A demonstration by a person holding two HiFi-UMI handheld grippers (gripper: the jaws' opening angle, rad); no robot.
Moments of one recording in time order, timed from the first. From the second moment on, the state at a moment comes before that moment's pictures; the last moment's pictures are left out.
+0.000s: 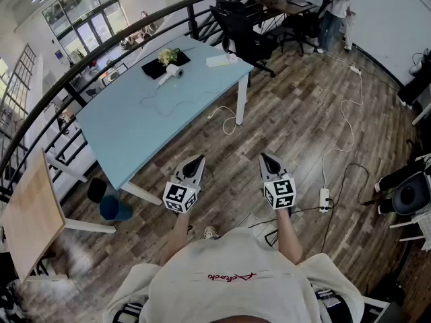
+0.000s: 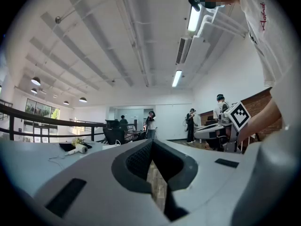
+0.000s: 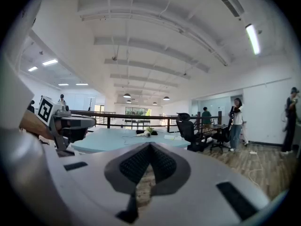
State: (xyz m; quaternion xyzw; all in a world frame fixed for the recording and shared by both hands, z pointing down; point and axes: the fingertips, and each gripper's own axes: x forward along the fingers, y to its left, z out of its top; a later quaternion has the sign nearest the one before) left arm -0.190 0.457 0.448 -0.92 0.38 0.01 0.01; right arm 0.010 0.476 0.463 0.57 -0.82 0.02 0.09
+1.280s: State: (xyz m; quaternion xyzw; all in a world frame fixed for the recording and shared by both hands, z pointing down) left arm -0.125 0.469 0.449 -0.91 0.42 0.00 0.00; right arm 0.083 0.491 0.473 0.56 -0.83 0.03 0.08
